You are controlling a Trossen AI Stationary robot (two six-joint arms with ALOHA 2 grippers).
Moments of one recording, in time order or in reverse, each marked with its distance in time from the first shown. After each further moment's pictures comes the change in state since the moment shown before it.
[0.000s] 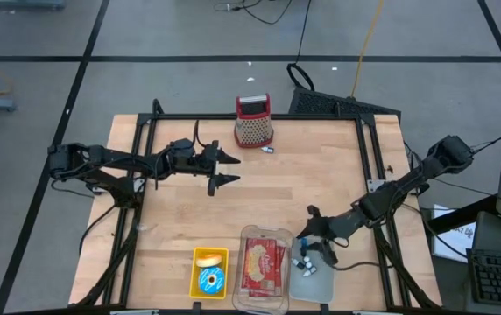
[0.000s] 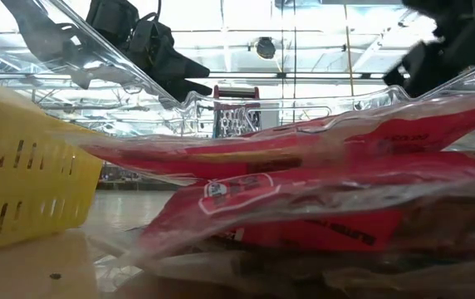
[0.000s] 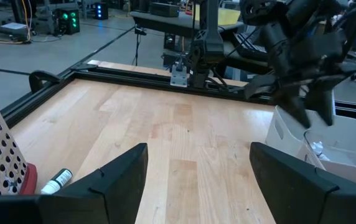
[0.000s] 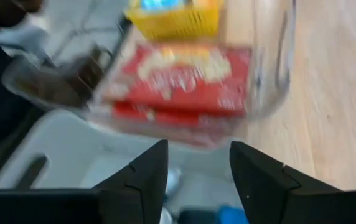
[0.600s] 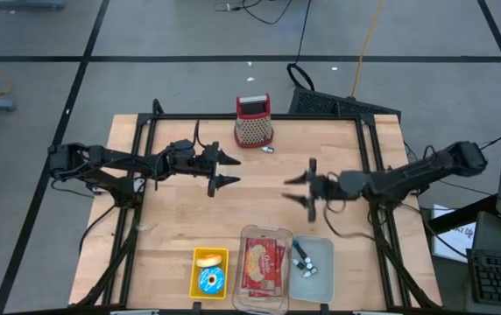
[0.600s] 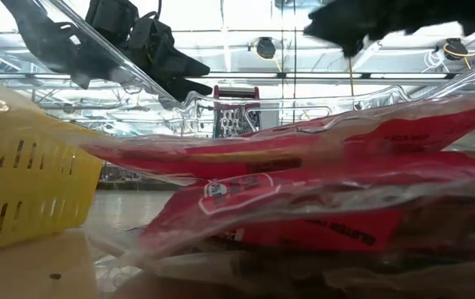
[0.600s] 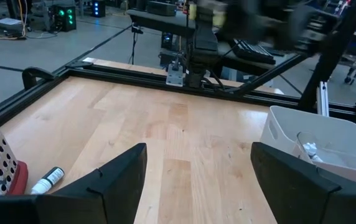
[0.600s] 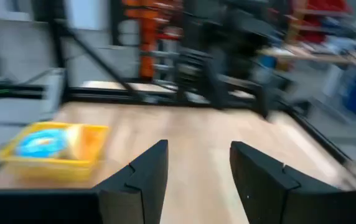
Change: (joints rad) left arm -0.014 0.000 0.000 0.000 0.000 -0.024; right arm -0.326 -0.155 0.001 0.300 0.132 -0.449
